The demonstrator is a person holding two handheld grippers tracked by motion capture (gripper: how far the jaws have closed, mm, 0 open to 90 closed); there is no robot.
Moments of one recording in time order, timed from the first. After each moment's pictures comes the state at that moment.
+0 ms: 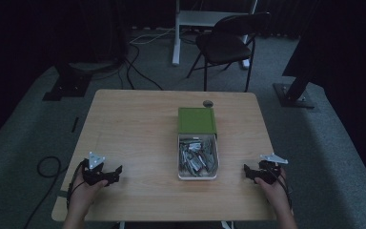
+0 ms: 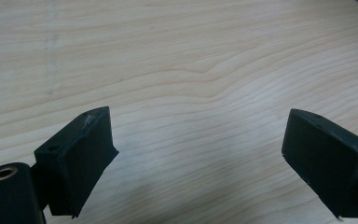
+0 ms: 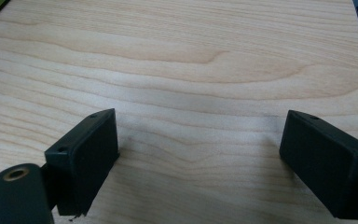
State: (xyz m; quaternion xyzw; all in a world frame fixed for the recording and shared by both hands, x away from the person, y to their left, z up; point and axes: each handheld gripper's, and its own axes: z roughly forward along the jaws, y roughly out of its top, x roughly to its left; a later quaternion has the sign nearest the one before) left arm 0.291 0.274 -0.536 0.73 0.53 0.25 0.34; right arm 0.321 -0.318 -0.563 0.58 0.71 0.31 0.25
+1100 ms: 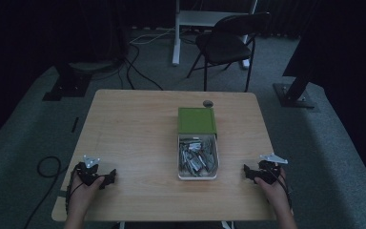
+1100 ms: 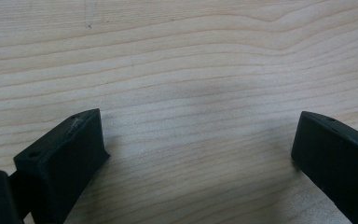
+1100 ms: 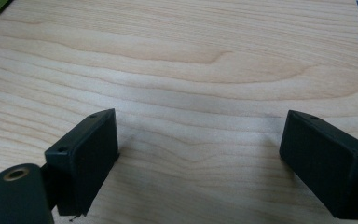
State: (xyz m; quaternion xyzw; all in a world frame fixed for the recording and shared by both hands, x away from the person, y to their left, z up) left arm 0.294 0.288 -0.557 0.72 0.59 0.24 0.28; right arm 0.321 -0.317 -0.563 0.58 0.71 0.31 0.24
